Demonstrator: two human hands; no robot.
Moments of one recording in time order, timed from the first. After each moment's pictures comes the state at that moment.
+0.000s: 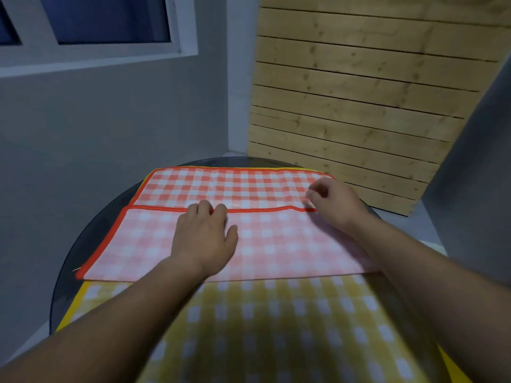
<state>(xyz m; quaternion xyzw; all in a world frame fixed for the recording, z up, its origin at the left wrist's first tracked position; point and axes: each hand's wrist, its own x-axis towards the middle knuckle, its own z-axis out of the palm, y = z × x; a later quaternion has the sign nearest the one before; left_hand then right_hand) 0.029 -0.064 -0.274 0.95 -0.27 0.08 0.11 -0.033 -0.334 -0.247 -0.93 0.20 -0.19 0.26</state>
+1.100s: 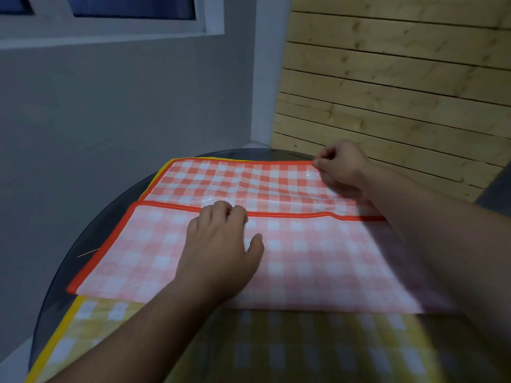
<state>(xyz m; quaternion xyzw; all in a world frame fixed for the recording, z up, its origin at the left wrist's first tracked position) 0.038 -0.067 -0.289 0.96 -0.23 0.08 0.16 0.114 -0.373 -0.251 -0.93 0.16 -0.15 0.28</state>
